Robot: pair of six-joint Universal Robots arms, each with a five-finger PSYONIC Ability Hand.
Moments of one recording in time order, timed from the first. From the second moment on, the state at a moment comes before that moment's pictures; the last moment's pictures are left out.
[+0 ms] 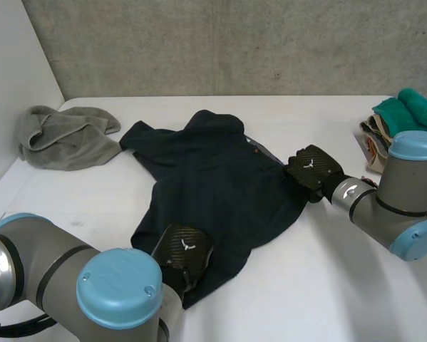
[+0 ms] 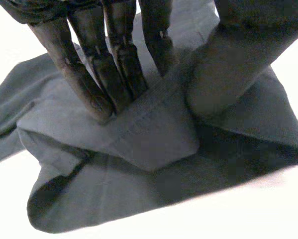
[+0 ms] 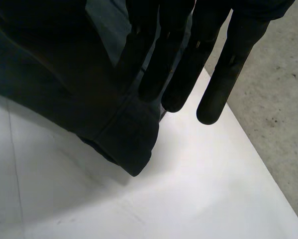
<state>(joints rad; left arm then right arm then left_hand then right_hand) 3.86 -2.04 -1.77 3.42 -1.82 3.51 1.82 -0.84 1.33 -0.17 1.11 2.37 1.15 1.13 1.11 1.13 0.94 1.15 1.18 1.19 1.19 1.00</state>
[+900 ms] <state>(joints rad) 4.07 -1.84 -1.63 3.18 -1.67 3.49 1.88 -0.83 1.34 -0.19 1.17 2.42 1.16 1.20 1.18 1.20 0.99 0.74 0.74 0.73 0.73 0.56</state>
